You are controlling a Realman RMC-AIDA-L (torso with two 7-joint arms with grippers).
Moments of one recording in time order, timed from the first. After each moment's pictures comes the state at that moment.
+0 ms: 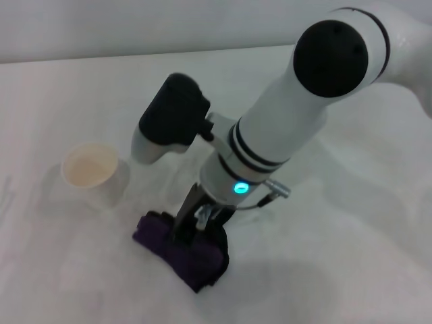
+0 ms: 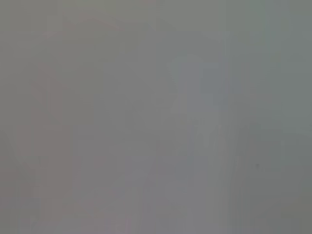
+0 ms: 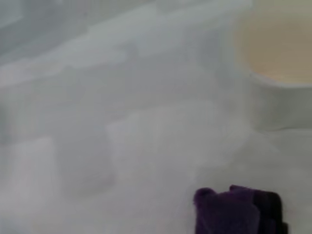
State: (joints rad) left arm -0.20 -2.08 1.08 0.02 0.46 1.67 -0.28; right arm 0.88 2.03 -2.11 -0.99 1.09 1.06 -0.42
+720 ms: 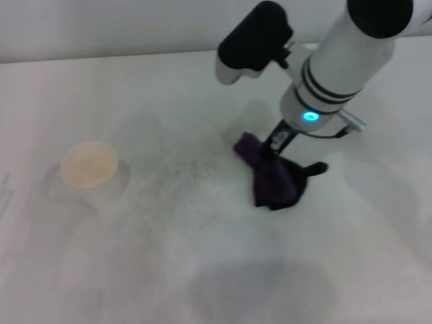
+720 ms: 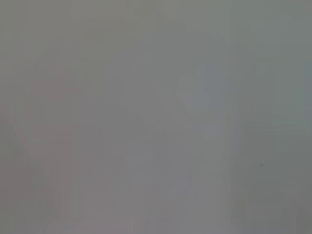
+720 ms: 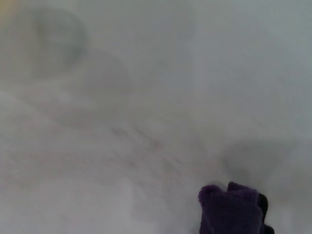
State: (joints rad) left arm -0.20 -2.08 1.08 0.02 0.46 1.67 -0.28; right arm 0.84 2.02 -1.78 -0.99 0.56 1.24 -0.26
